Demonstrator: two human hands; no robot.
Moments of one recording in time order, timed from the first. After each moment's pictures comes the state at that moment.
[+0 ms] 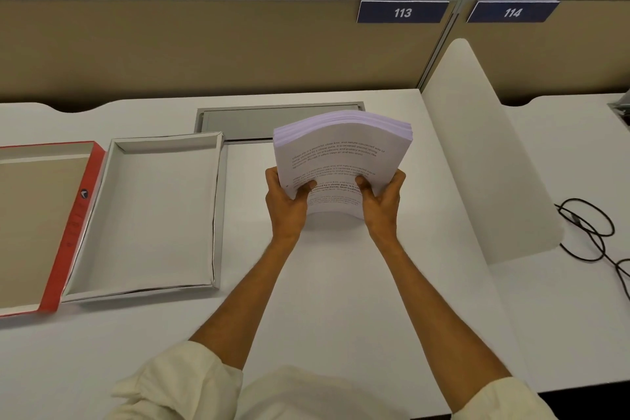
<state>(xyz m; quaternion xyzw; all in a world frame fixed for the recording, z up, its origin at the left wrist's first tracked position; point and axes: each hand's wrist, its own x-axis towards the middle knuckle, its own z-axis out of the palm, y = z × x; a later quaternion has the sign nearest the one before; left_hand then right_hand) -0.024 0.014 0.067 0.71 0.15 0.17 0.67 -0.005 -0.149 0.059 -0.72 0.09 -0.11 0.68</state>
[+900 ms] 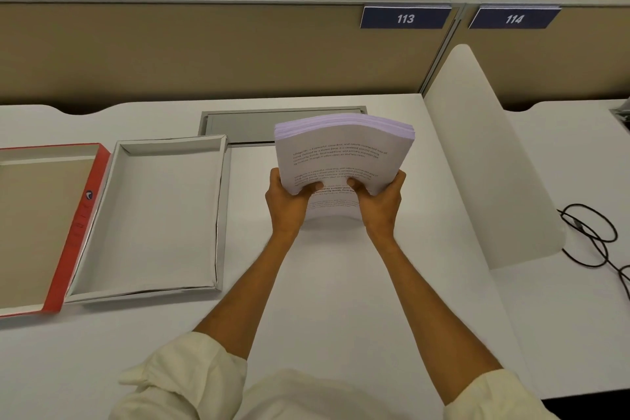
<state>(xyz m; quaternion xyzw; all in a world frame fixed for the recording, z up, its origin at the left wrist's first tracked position) -0.014 0.022 0.071 0.72 0.18 0.15 0.65 0.001 -0.139 0.068 -0.75 0.12 -0.14 0.63</state>
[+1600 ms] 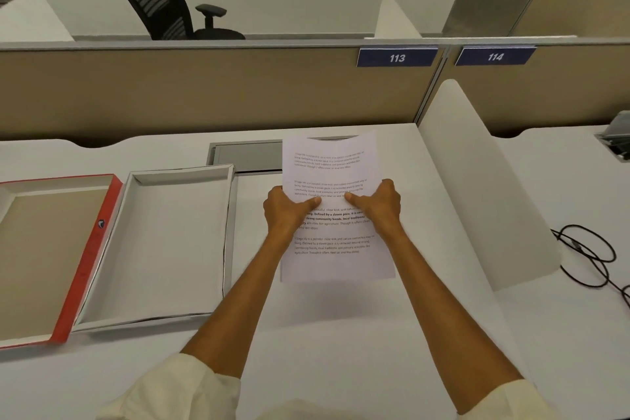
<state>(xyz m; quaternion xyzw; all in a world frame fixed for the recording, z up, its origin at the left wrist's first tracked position) 0.005 0.045 0.114 0.82 0.24 0.00 0.53 0.034 -0.137 0.121 -0.87 0.20 0.04 0.45</state>
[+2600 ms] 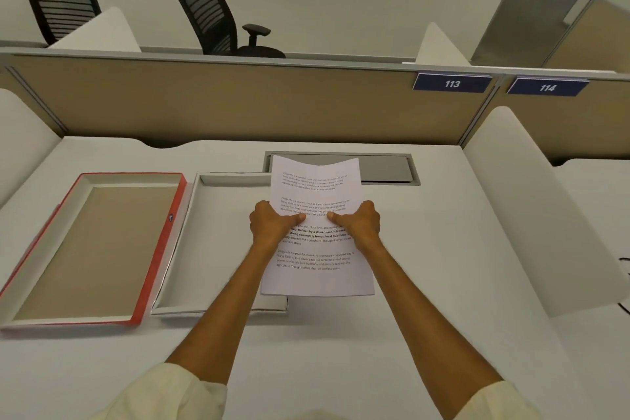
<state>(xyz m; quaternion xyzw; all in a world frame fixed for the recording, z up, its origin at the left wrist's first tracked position) -0.035 0.202 0.119 0.81 0.29 -0.01 0.50 0.004 0.025 0.108 -0.85 0.17 0.09 0.49</state>
